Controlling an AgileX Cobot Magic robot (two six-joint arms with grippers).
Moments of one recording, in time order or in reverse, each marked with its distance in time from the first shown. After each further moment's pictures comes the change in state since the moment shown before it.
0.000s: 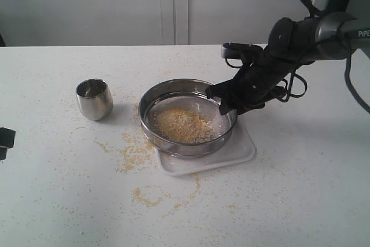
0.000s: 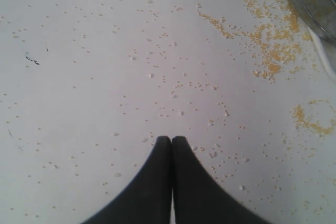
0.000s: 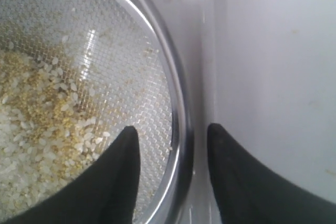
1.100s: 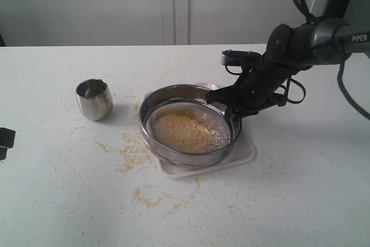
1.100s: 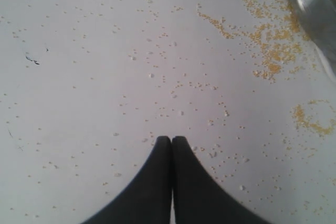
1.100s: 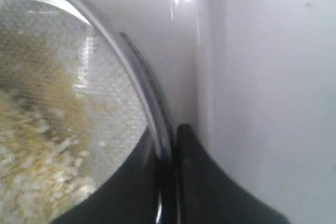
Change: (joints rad) left arm 0.000 0.000 0.000 0.000 0.000 0.000; right arm 0.000 0.034 -0.002 0.015 0.014 0.022
